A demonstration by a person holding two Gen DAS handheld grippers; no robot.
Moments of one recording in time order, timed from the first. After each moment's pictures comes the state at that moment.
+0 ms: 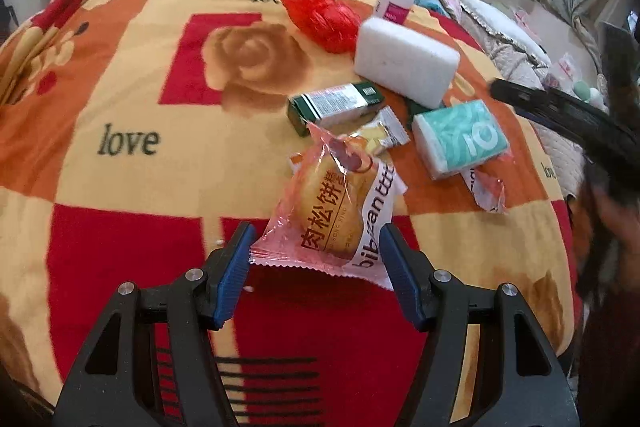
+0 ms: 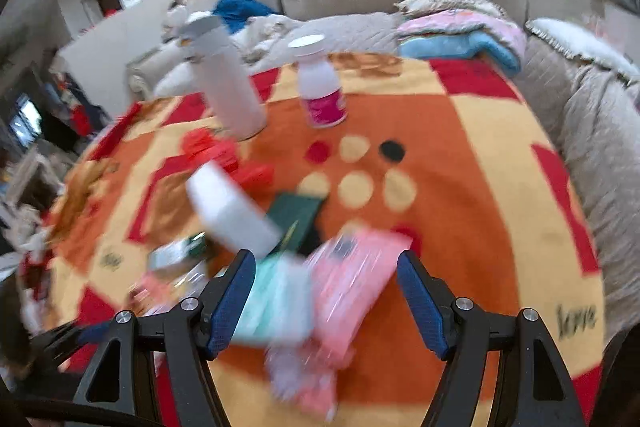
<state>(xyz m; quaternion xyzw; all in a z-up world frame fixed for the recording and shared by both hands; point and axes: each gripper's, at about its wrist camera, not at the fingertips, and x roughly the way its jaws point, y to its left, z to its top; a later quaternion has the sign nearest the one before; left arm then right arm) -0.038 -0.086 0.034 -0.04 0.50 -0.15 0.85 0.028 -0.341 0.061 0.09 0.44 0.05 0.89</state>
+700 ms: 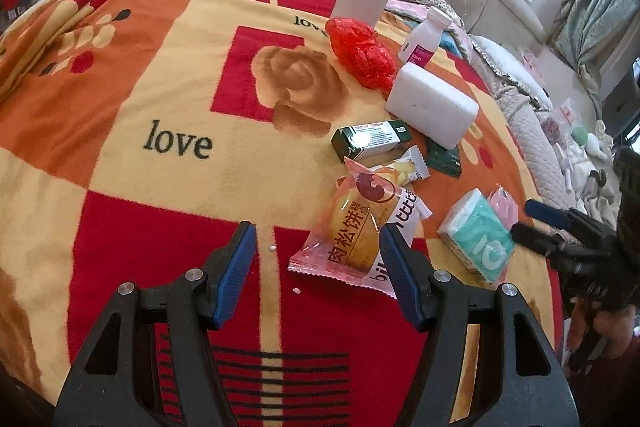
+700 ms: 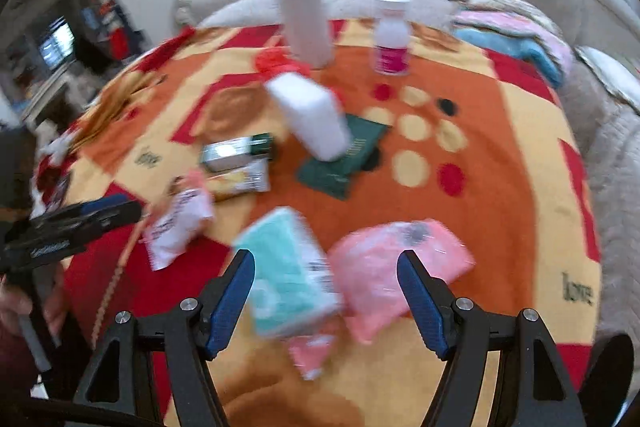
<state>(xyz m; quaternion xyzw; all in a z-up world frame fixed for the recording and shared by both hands) -0.039 -0.043 0.043 -0.11 0.48 -0.13 0.86 -0.054 -0.286 0.058 -0.02 0.48 0.16 0.86</state>
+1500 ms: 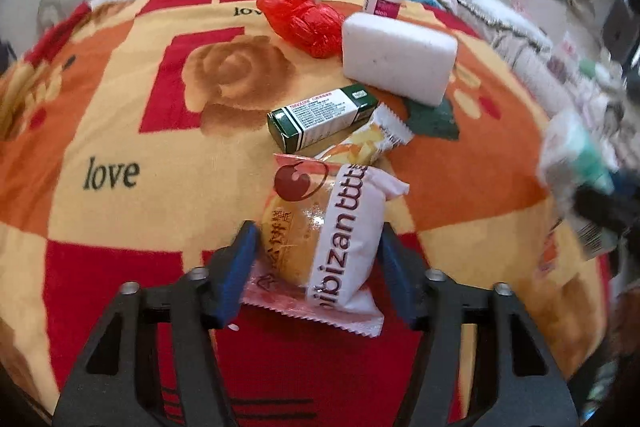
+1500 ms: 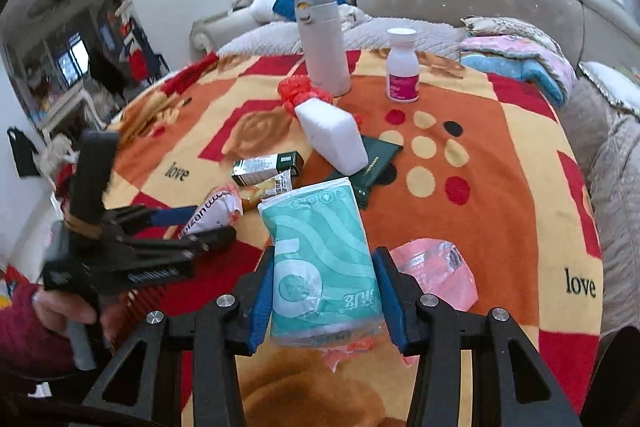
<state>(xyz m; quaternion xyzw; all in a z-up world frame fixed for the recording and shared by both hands) -0.032 -0.111 0.020 0.02 0.47 -0.15 0.87 -0.083 -0.304 0.080 0.03 0.42 0.16 0.89</state>
